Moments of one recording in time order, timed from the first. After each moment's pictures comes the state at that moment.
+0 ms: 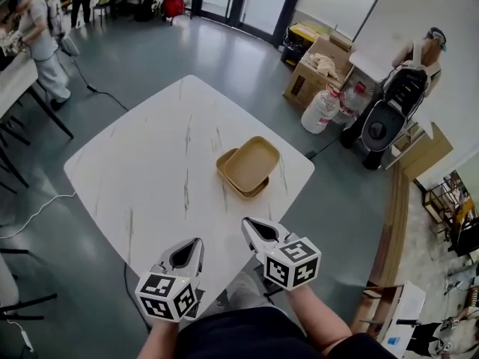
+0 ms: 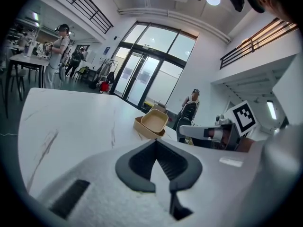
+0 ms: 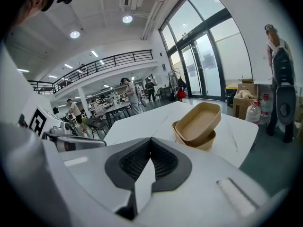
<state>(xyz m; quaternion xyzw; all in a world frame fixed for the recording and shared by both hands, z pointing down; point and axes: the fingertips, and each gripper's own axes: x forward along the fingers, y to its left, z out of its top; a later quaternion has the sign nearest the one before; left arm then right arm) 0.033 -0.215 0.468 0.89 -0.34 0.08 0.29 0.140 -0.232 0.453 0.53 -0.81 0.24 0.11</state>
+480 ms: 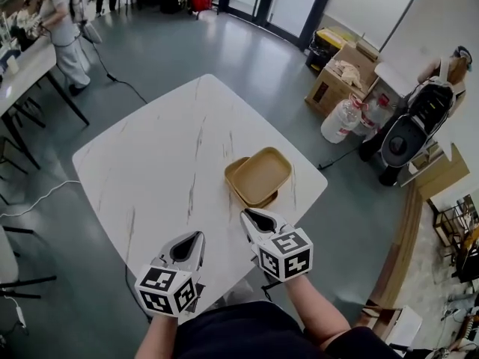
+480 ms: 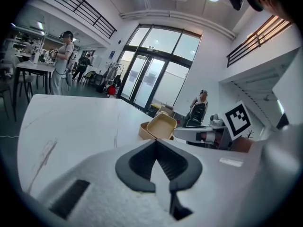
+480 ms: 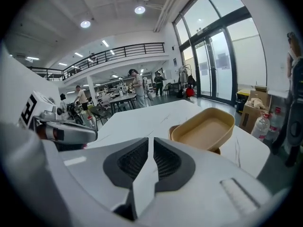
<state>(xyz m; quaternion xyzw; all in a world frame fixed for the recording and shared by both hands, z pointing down) 0.052 -0.255 0.467 0.87 -0.39 0.08 0.28 0.156 -0.294 0.474 0.49 -0.83 0.21 0.18</state>
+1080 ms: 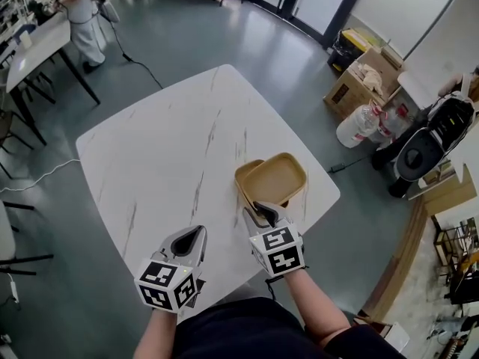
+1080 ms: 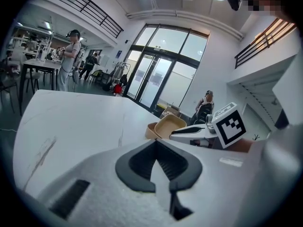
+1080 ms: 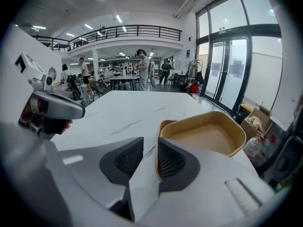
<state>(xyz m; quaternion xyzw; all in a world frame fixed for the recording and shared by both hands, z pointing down) 0.049 -0.291 0.482 0.85 -0.42 0.08 0.30 0.160 -0.343 0.514 0.47 -0.81 0.15 0.32</state>
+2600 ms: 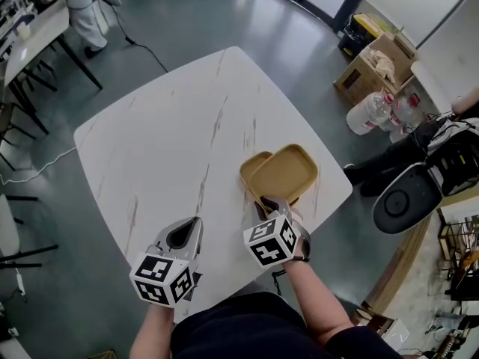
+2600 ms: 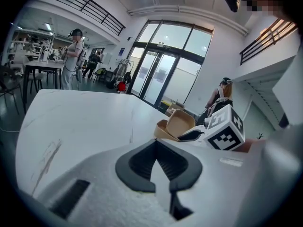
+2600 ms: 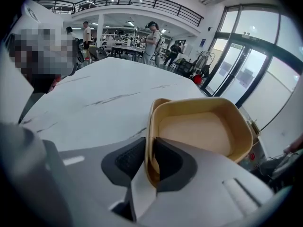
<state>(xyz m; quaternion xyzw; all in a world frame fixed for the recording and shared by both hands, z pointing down) 0.030 -0.315 0.503 0.84 -0.44 0.10 0.31 0.174 -0.360 0.568 0.45 -0.75 0.10 0.48</state>
